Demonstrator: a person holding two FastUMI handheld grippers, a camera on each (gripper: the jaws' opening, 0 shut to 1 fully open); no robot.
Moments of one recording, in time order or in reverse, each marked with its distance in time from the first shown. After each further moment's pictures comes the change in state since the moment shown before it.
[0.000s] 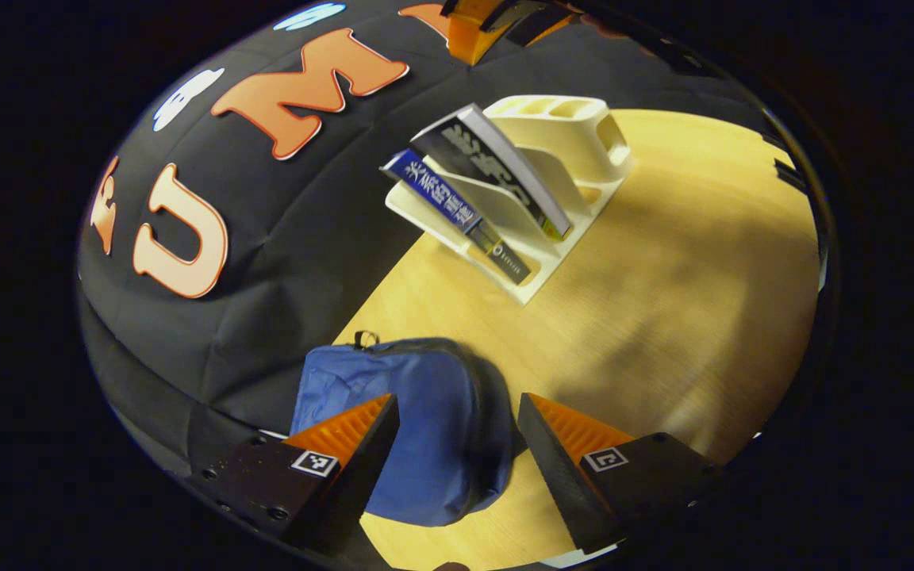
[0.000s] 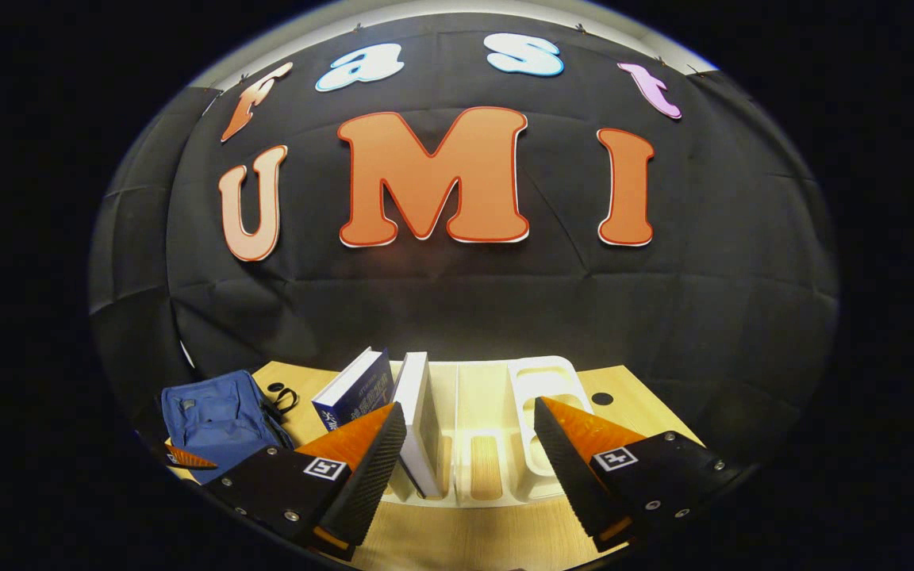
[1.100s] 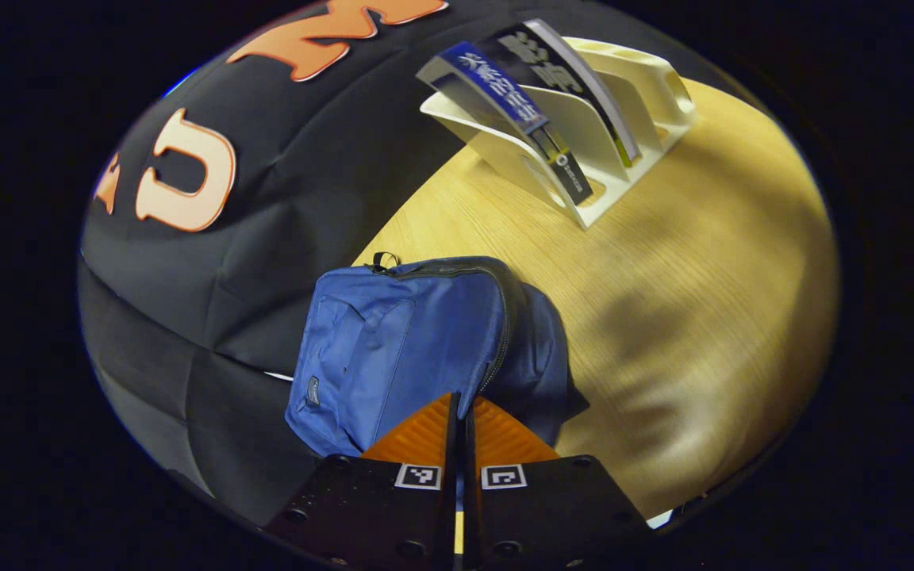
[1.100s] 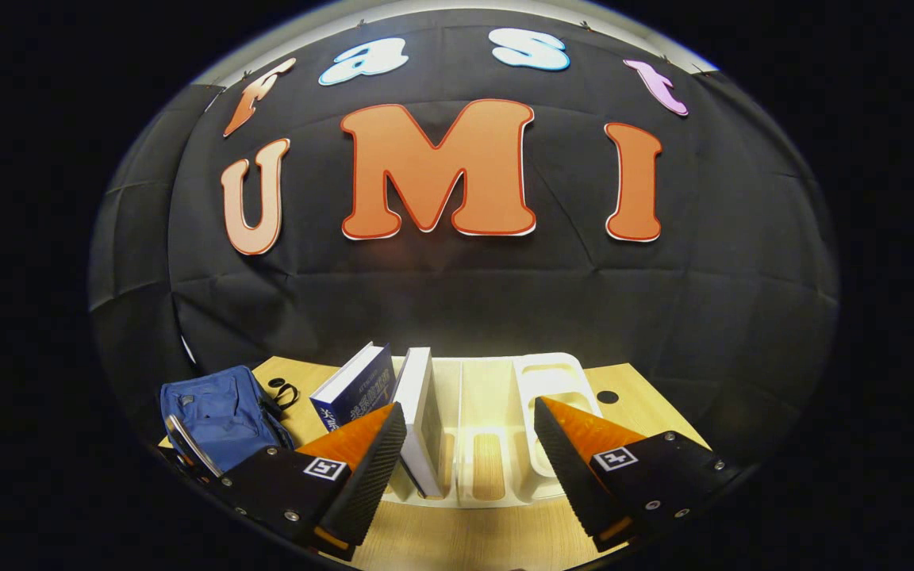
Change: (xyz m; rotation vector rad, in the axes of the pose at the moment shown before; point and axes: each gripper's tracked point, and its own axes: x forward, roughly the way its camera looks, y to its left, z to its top) left arm 0.020 0.028 -0.038 -0.142 0.227 0.003; right arm 0.009 0.007 -0.003 -0.002 0.010 0.020
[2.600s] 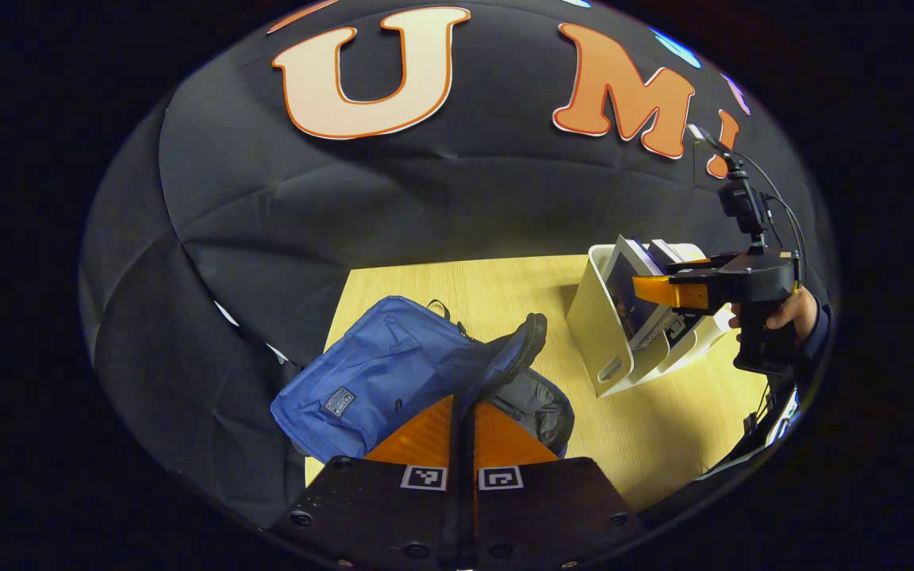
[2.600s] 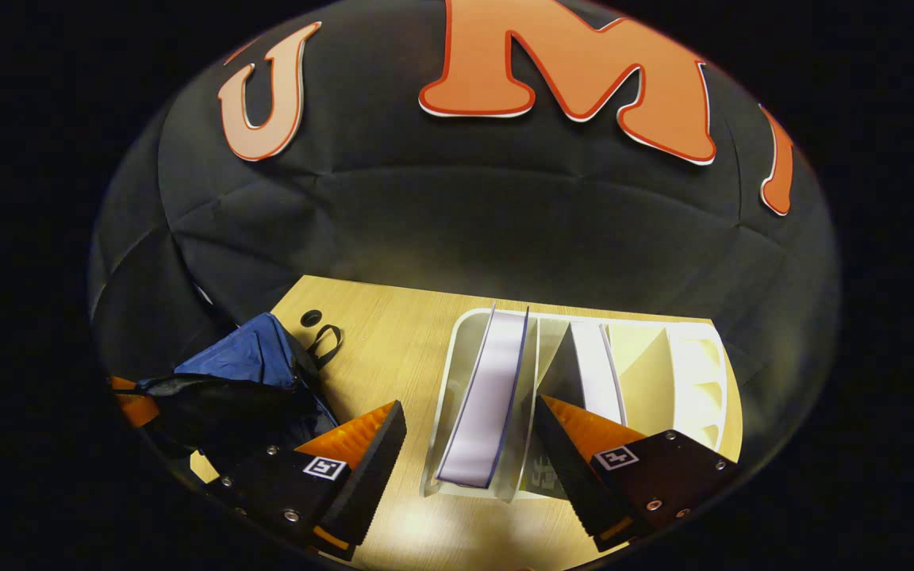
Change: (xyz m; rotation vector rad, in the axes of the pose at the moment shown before) left arm -0.033 0.200 0.054 -0.612 -0.169 -0.307; right arm 0.128 0.155 -0.037 -0.100 0.521 0.101
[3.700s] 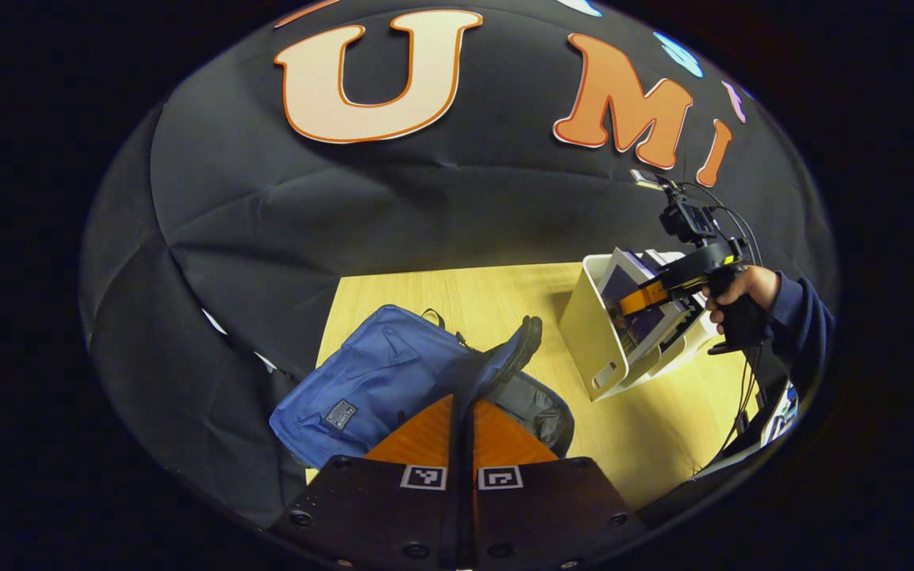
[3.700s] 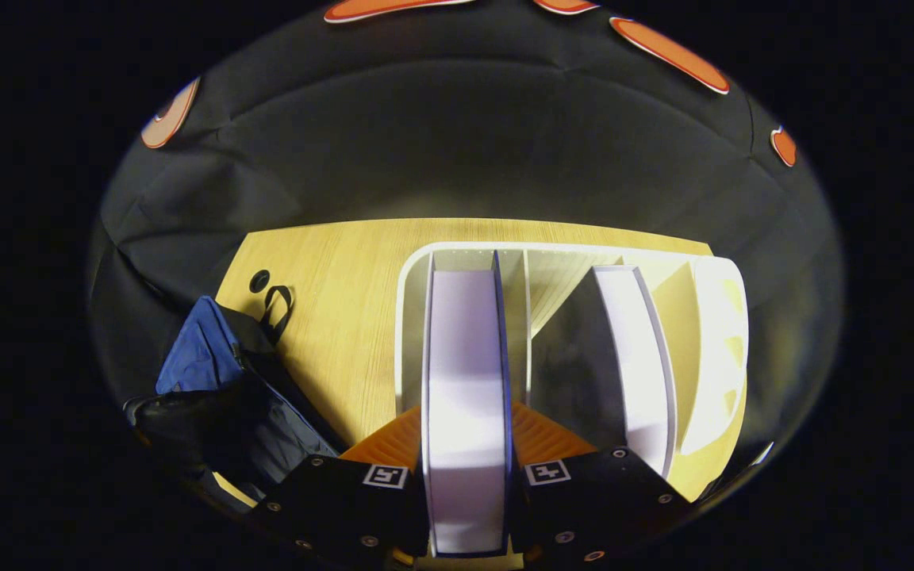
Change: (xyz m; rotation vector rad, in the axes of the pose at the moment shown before) left arm 0.003 0.012 0.011 0.009 -0.015 -0.071; right arm 0.037 -0.015 -0.033 0.131 0.299 -0.054
